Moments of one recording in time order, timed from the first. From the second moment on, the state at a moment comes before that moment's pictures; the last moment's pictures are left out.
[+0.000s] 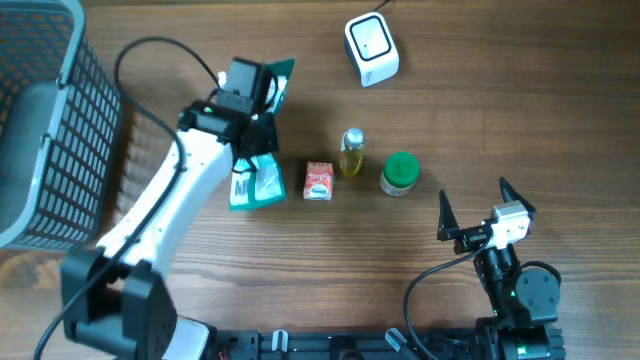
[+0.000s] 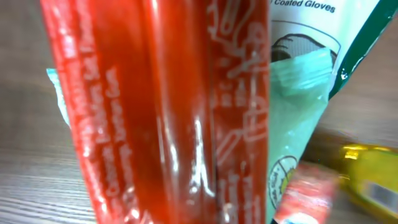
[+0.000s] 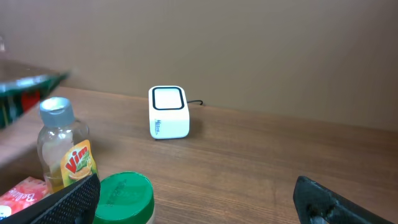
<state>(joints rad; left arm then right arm) -0.33 1.64 1.27 -0.84 -0.16 -0.47 0.08 0.02 0.01 0.00 -0.12 -0.07</state>
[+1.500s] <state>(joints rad) -0.31 1.45 1.06 -0.55 -0.19 -0.41 0.08 0.02 0.01 0.00 -0.12 -0.07</state>
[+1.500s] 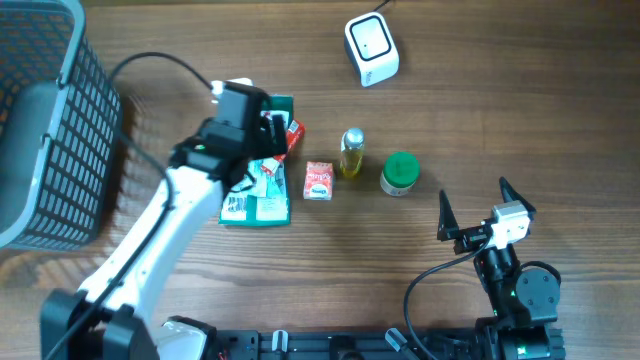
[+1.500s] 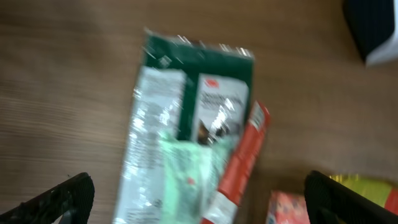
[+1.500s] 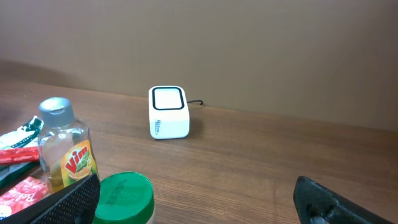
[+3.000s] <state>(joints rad) 0.16 1.41 1.07 -0.59 -0.19 -0.38 0.08 0.02 0.01 0.01 -0.15 -0.16</state>
